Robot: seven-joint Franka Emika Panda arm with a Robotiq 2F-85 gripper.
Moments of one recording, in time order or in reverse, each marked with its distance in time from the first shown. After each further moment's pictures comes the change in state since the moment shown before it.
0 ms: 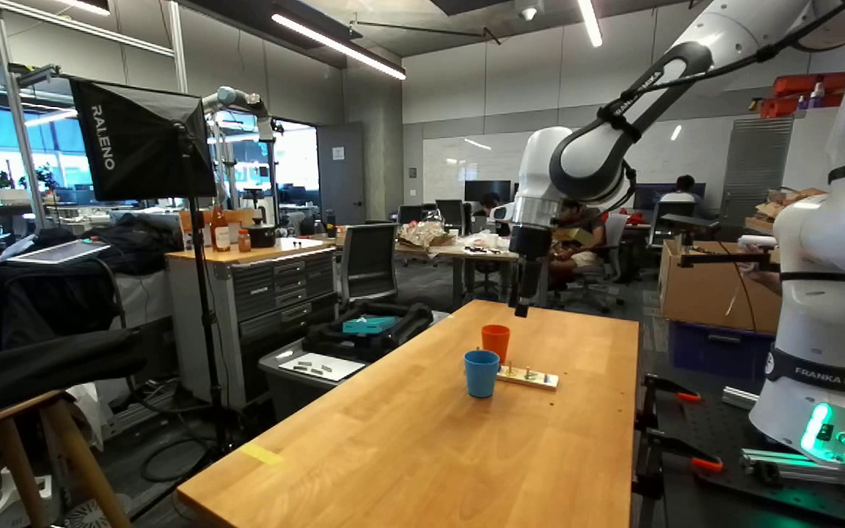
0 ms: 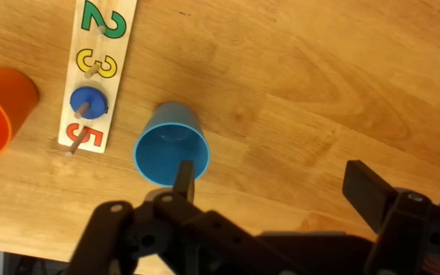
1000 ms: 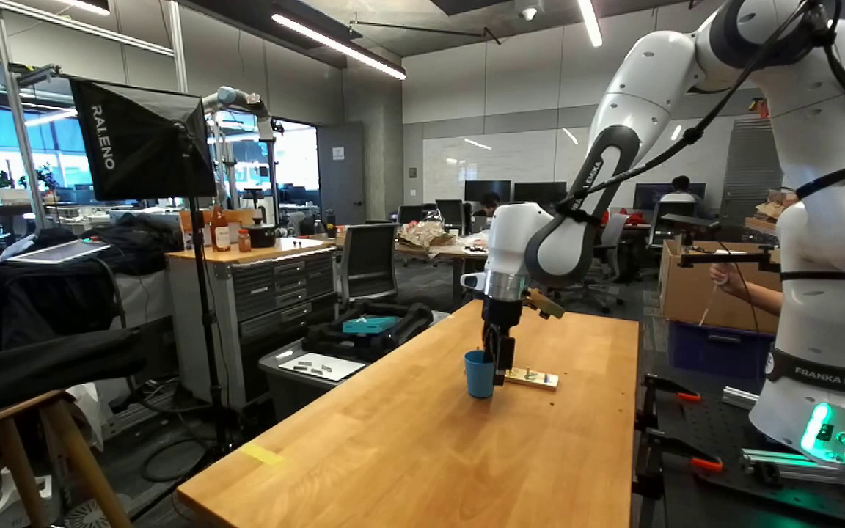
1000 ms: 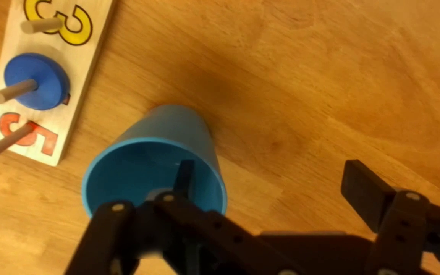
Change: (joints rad) arm -0.042 0.426 0.092 0.132 -0.207 0.283 0.062
